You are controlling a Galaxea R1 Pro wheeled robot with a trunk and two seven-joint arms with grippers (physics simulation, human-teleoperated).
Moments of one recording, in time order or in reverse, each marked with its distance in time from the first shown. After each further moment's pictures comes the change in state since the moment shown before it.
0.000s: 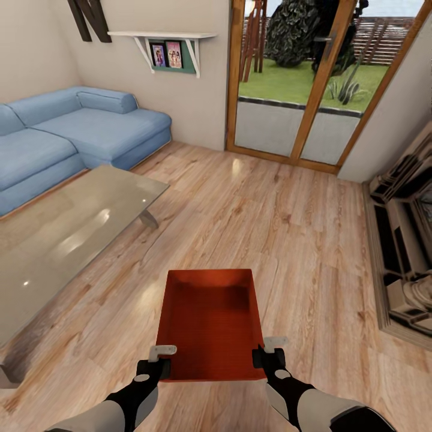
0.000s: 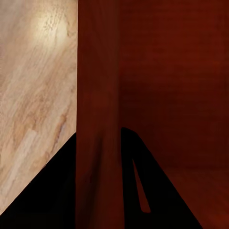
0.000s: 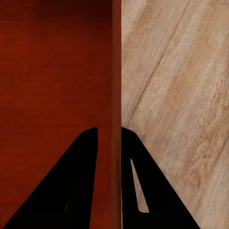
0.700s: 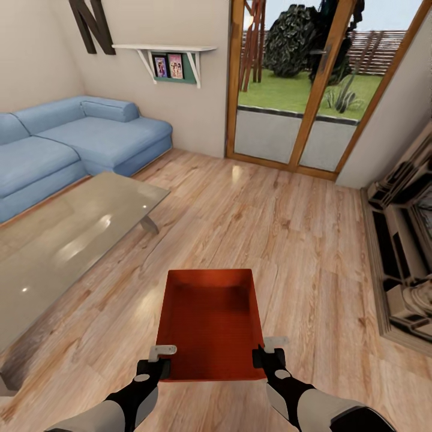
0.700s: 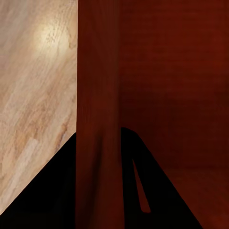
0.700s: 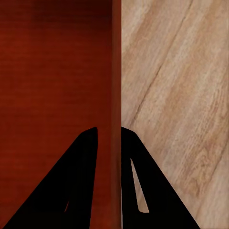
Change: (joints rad) left arm 0.000 0.000 -0.001 0.000 0.000 -0.001 0.000; right arm 0.001 0.000 -0.001 0.000 0.000 -0.001 0.000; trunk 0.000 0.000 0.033
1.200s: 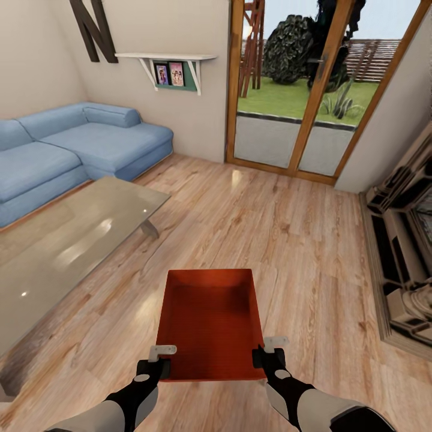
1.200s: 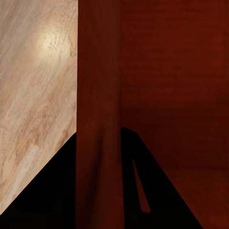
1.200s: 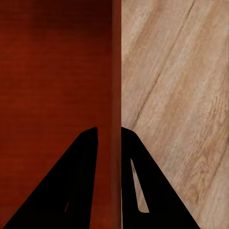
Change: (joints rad) left arm 0.000 0.000 0.000 0.000 0.001 -0.001 0.000; right arm 0.000 0.000 0.000 0.000 0.001 0.000 0.000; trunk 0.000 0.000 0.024
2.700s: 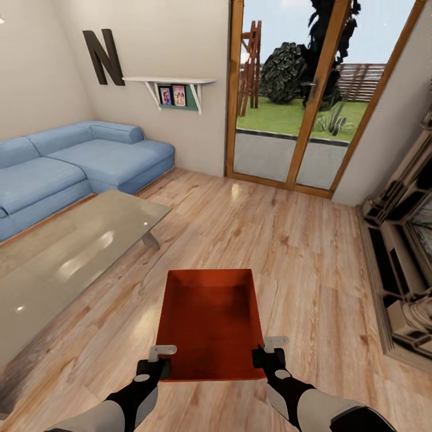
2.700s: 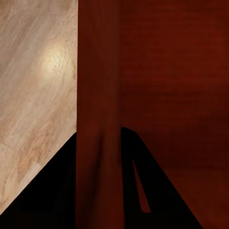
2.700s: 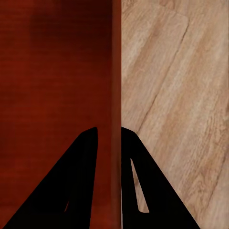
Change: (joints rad) left arm 0.000 0.000 0.001 0.000 -0.001 0.000 0.000; right arm 0.000 0.000 0.002 0.000 -0.003 0.000 0.001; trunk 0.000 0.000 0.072
